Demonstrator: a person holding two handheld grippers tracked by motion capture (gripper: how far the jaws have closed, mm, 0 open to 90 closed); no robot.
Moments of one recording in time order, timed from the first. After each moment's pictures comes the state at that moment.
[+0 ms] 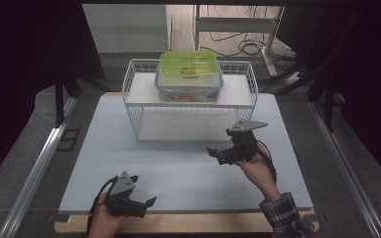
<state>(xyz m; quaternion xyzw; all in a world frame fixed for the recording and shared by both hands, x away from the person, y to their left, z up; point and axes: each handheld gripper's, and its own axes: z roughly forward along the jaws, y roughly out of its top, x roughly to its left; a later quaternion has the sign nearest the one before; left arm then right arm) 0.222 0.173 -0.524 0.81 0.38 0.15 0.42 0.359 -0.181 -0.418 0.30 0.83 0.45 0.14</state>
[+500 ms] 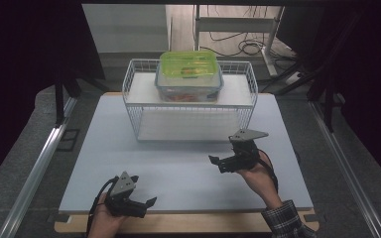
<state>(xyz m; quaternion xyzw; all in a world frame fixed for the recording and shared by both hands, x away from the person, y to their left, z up) 0.222 0.172 -0.524 0.81 0.37 0.15 0.42 0.344 -0.187 -0.435 0.30 0.83 0.44 0.16</state>
